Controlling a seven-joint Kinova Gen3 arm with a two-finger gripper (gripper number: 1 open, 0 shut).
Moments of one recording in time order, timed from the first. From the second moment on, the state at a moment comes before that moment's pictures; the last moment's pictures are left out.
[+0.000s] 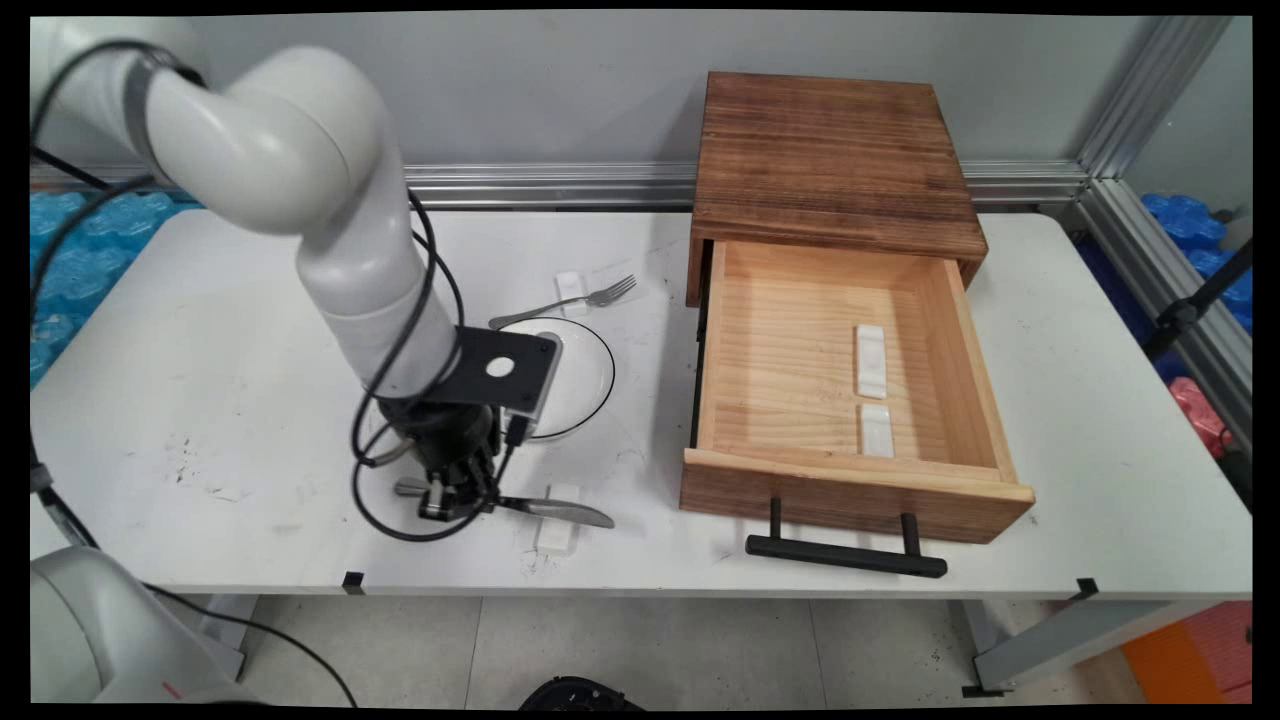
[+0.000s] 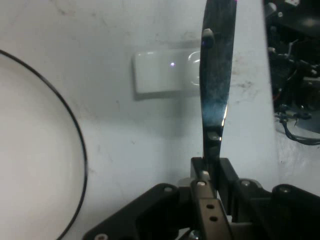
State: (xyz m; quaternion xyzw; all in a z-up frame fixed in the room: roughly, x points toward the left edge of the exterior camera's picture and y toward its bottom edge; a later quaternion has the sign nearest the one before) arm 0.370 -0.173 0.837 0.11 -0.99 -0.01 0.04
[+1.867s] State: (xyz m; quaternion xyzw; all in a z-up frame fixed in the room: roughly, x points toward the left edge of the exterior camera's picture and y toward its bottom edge) arm 0.186 -0.296 0.953 0.13 -0.98 0.07 0.11
